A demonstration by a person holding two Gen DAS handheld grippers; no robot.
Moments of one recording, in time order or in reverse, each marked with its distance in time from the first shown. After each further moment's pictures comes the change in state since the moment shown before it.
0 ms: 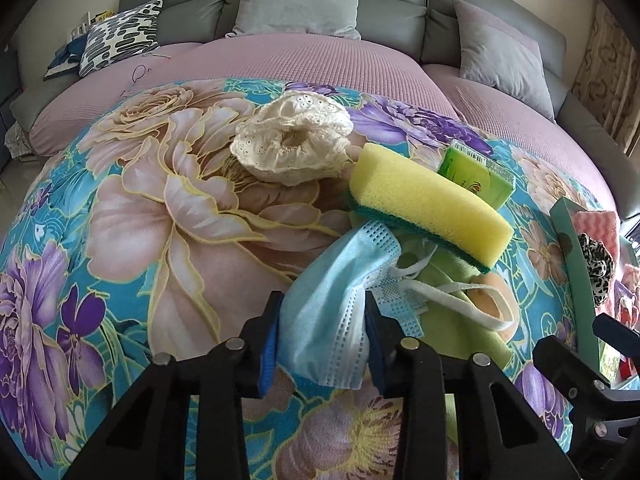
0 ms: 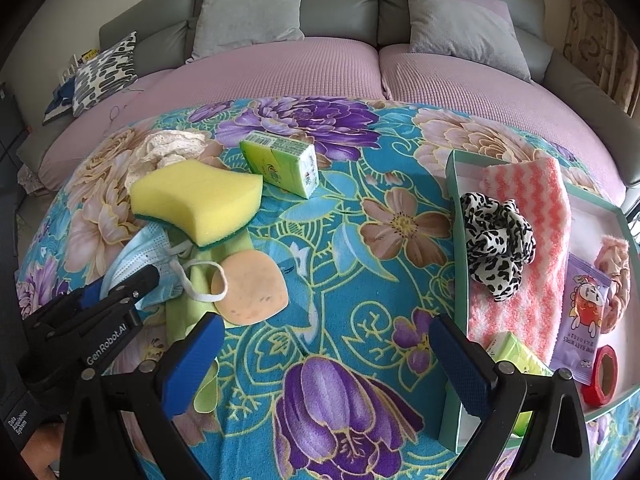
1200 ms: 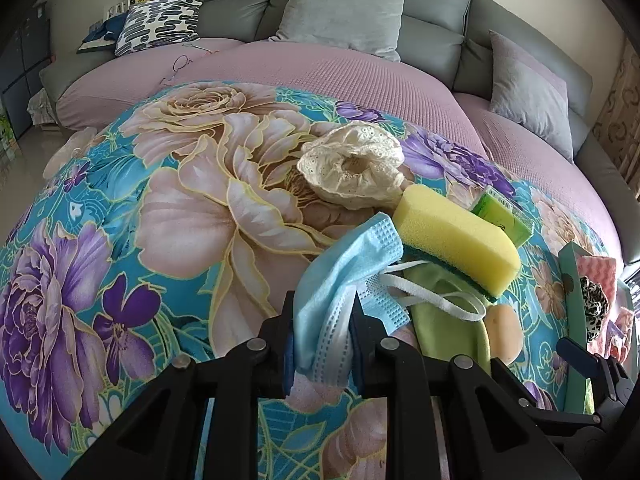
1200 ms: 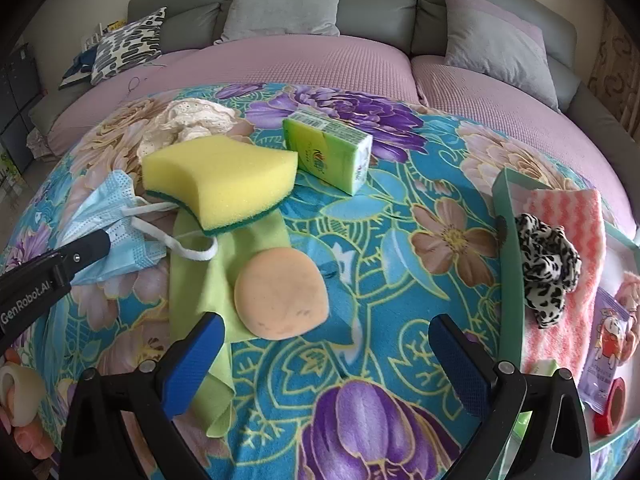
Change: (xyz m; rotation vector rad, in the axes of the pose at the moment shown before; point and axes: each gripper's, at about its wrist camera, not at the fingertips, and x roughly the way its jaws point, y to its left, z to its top) left arm -0.023 0.036 0.008 -0.127 -0.033 0.032; right arm 0.027 0.033 -0.002 -0.127 -0.019 0.003
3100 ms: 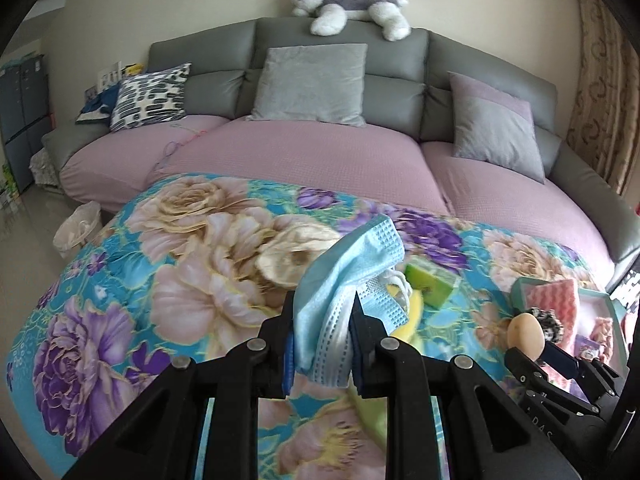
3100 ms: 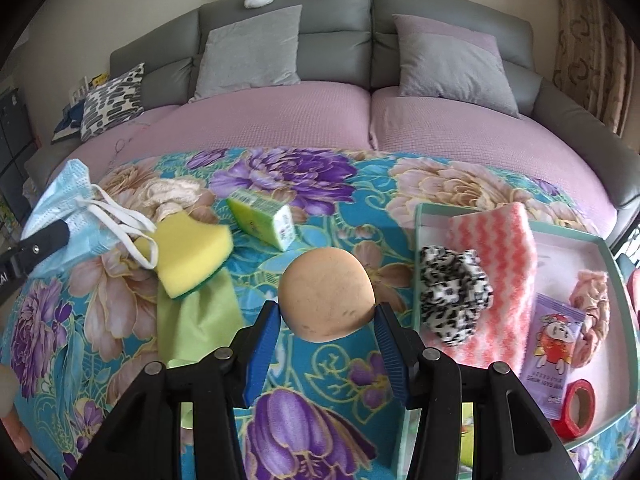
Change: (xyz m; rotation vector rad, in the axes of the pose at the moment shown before) left arm -0.077 -0.062 0.020 0.117 -0.229 -0.007; right arm -0.060 -0.072 0.005 0.139 -0.156 -0.029
